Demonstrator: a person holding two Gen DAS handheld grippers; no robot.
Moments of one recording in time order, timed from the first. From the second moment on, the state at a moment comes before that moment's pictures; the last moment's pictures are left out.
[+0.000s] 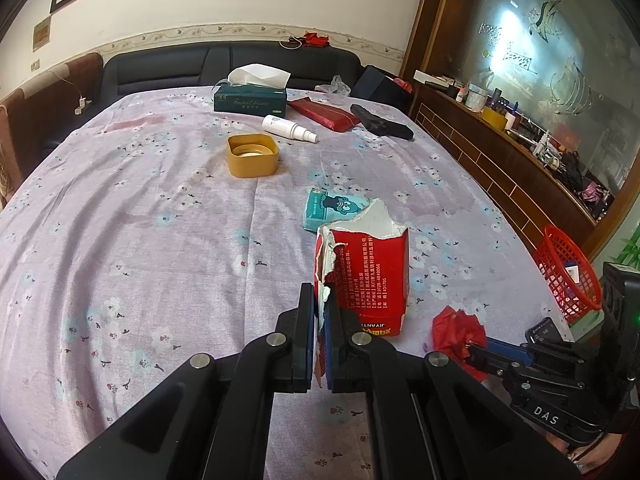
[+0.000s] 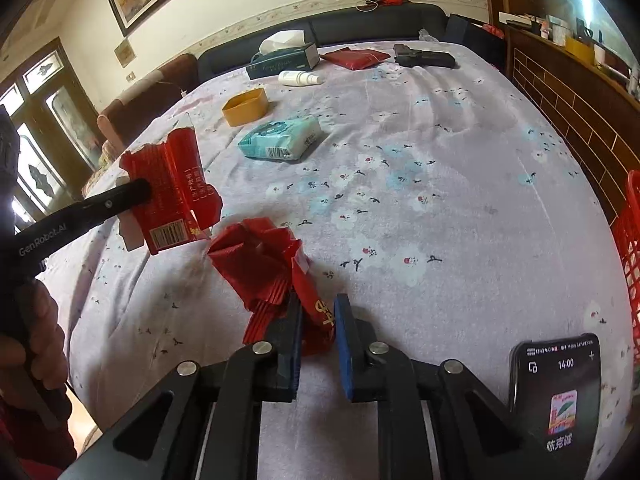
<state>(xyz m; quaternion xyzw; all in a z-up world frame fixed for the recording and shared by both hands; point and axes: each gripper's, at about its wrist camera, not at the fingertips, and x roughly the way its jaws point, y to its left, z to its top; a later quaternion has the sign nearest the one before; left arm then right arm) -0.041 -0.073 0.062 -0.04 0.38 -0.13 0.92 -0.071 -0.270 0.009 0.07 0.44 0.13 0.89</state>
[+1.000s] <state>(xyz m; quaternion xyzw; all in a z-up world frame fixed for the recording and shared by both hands) -0.063 -0.099 0.083 -0.01 0.35 -0.15 0.92 -0.108 -0.304 0.058 0.12 0.37 0.08 0.92</state>
